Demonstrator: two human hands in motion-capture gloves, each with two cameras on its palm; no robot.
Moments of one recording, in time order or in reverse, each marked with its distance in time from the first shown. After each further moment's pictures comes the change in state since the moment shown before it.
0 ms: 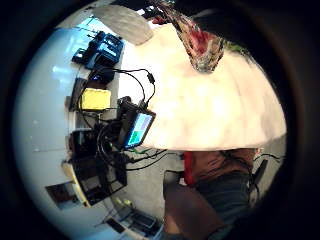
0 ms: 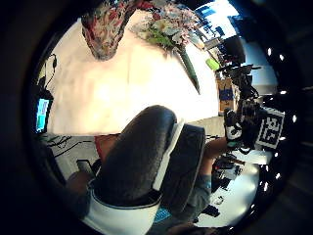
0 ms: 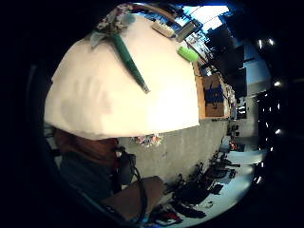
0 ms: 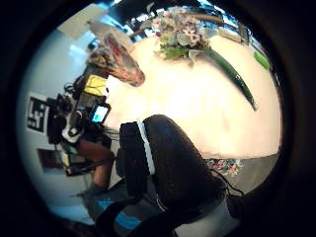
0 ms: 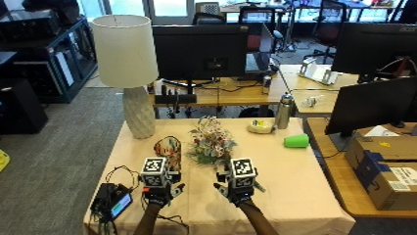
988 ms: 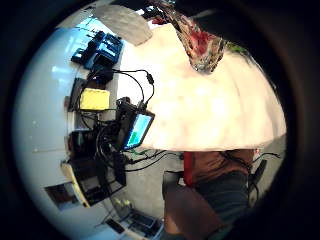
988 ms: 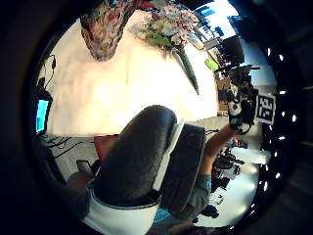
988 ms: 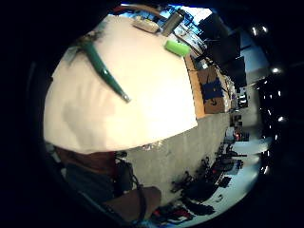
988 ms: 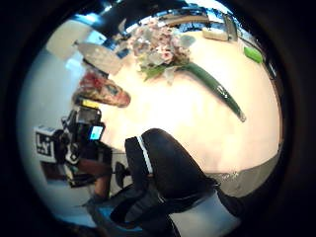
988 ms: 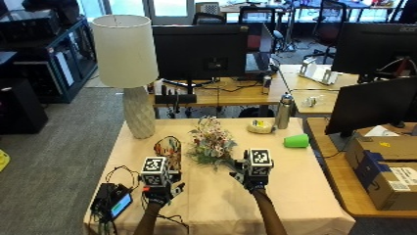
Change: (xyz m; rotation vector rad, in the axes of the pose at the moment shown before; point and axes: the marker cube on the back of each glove) left arm 0.000 -0.001 -0.002 -0.003 0.005 -0.006; right arm 0.087 -0.050 0.017 0.019 0.005 0.145
